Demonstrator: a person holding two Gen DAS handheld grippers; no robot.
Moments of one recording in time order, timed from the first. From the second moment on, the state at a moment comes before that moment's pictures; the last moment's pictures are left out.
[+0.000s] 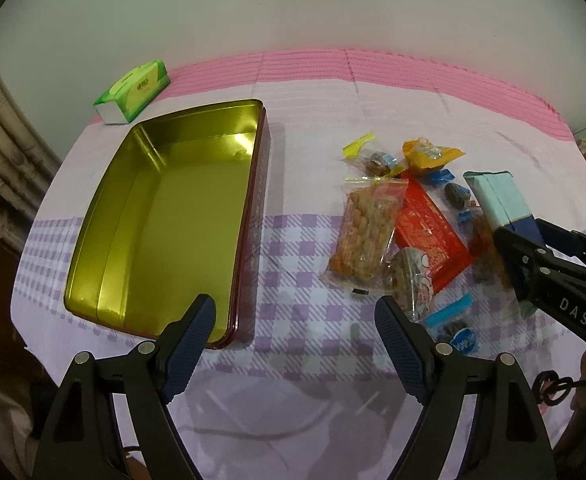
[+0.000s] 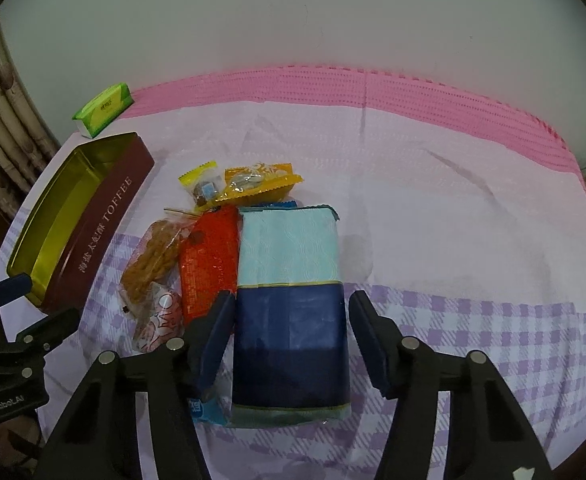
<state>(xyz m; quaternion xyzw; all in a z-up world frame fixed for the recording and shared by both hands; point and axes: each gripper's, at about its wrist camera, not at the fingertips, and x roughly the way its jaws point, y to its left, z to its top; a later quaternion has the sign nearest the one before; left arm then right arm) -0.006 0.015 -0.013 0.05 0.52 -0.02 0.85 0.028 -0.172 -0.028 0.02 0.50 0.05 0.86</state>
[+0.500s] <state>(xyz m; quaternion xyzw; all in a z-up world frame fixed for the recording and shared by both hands) 0.001 0.015 -0.015 0.06 0.52 -0.01 0.85 0.028 -0.191 -0.027 0.06 0.49 0.05 0.87</state>
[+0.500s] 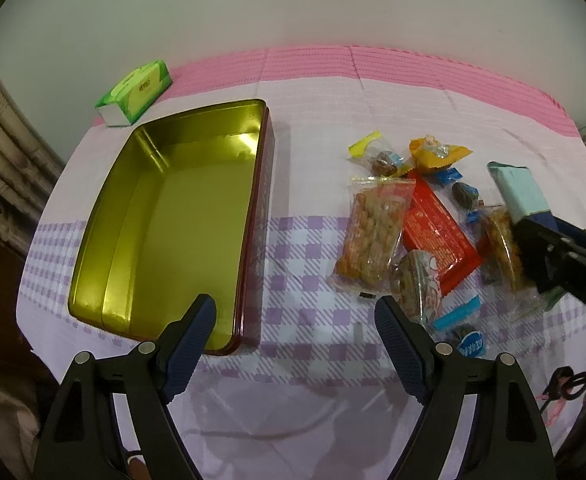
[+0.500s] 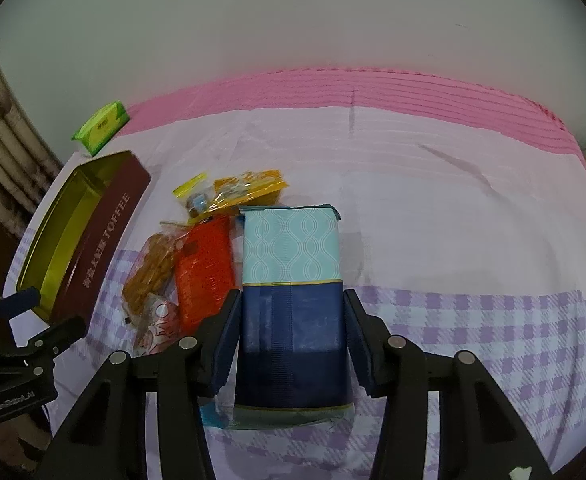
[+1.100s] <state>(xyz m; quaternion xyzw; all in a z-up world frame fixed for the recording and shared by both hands) 0.037 -0.003 -0.012 0.08 0.53 -0.06 0.84 0.022 -0.281 -0.047 0.09 0.50 -0.06 0.86</state>
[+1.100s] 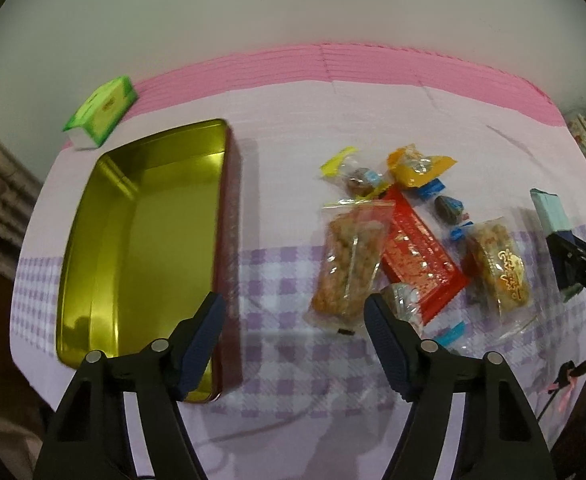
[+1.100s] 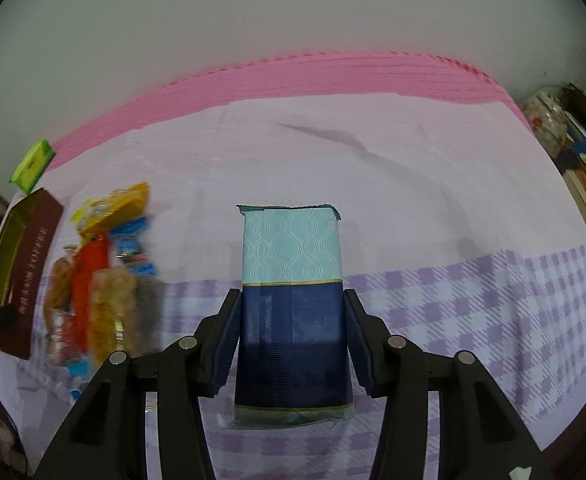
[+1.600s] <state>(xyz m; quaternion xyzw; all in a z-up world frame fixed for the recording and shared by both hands) 0.077 -0.026 -0.038 0.09 0.57 -0.10 0.81 0.016 -0.295 -0.070 0.11 0.52 -0.07 0.84</state>
